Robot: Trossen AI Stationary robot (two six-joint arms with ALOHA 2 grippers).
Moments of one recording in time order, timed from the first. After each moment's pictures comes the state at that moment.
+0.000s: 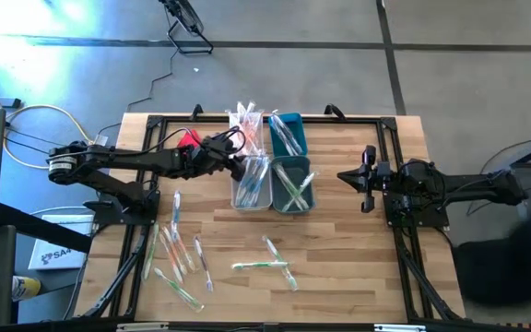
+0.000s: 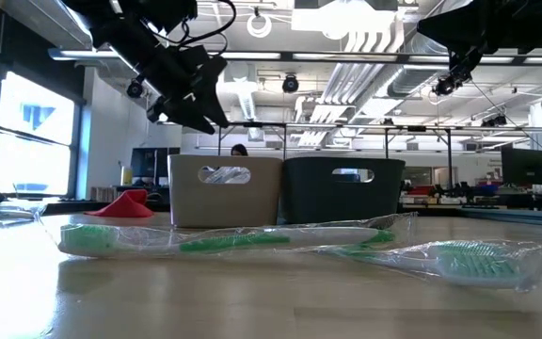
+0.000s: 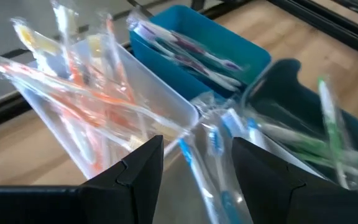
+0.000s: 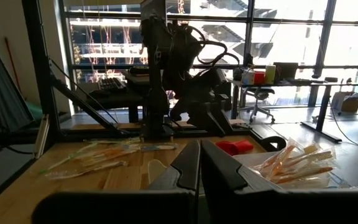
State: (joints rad) left arm 0.22 1.28 0.77 -0.06 -0.42 -0.45; right arm -0.02 0.41 0.26 0.24 0.10 0.00
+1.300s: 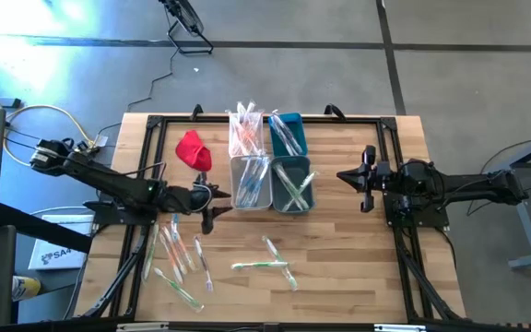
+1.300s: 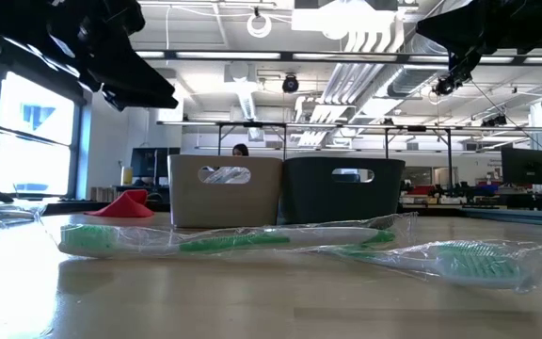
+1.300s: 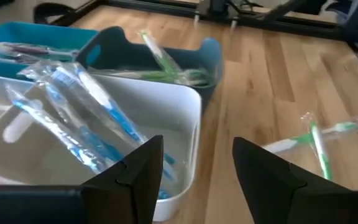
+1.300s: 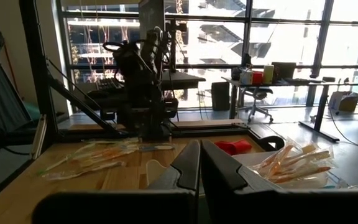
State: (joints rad) left arm -0.26 0.98 0.43 0.18 -0.42 -0.27; right arm -0.02 0.41 0.26 0.24 0.11 0.00
